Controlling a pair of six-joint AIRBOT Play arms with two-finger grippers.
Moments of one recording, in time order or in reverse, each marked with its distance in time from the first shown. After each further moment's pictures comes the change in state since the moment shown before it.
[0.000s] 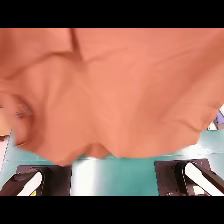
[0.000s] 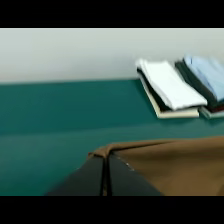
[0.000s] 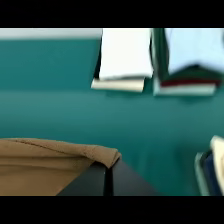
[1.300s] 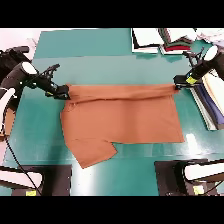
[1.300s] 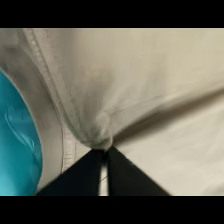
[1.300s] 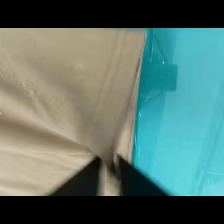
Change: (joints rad) left arm -0.114 -0.678 -0.448 -0.020 -0.043 0.127; right arm 0.307 -0.549 -0.379 -0.412 -0.093 0.040
